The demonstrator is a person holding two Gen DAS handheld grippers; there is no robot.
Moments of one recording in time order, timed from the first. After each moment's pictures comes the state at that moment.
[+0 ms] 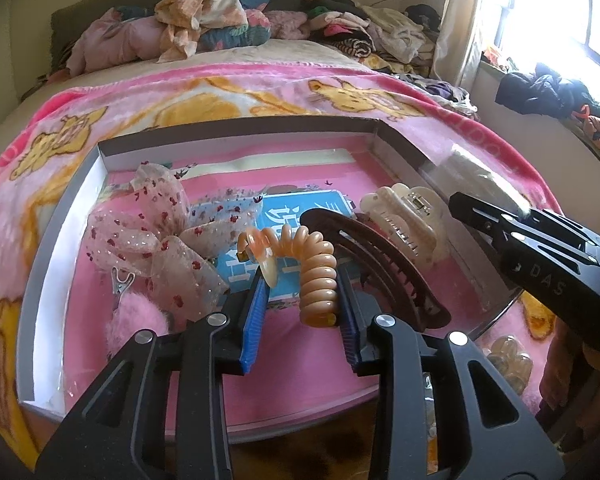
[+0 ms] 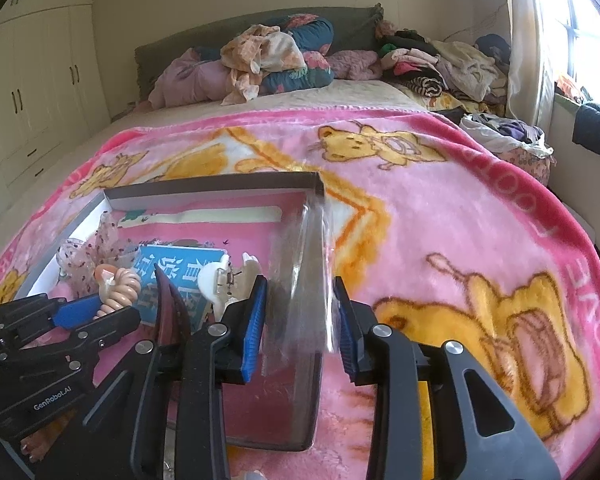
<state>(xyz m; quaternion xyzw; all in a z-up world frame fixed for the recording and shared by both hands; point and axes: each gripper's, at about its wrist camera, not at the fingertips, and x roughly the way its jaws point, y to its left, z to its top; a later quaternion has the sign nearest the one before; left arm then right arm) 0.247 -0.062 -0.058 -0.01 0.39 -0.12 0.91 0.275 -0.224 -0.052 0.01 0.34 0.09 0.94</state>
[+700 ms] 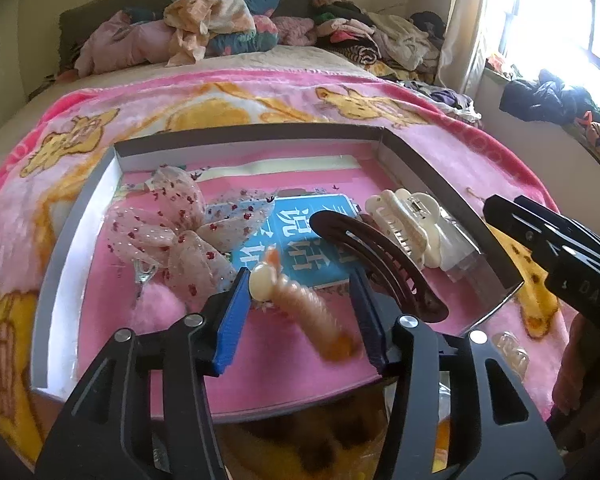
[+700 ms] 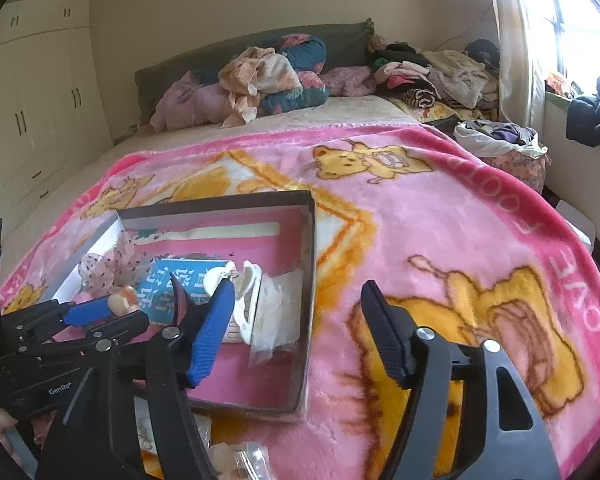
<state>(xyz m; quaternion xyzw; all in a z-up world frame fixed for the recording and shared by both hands) 0.235 -0.053 -0.052 -0.01 0.38 -0.11 0.92 0.245 -0.241 -0.035 0.04 0.31 0.09 0.95</state>
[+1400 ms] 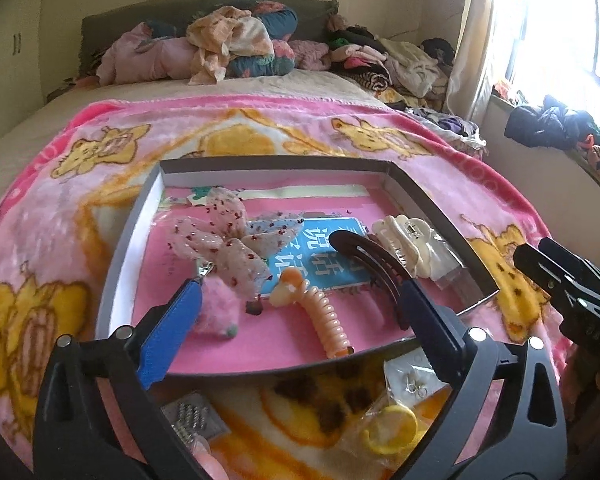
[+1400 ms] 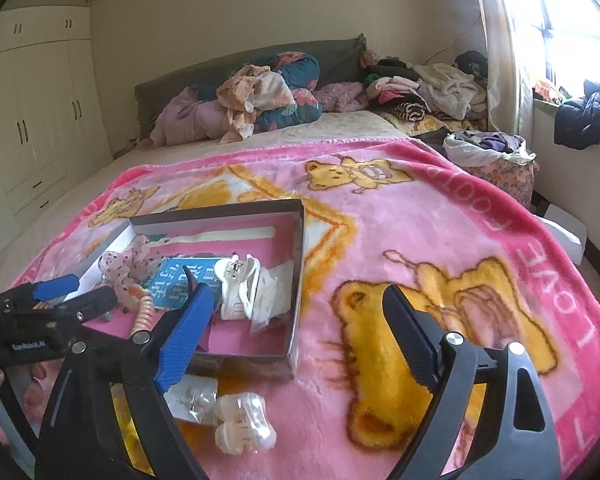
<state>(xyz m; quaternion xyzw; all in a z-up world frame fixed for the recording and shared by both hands) 0.202 -0.030 -0.021 -0.03 0.34 -0.09 0.93 0.198 -0.251 -0.022 0.04 0.28 0.08 0.96</state>
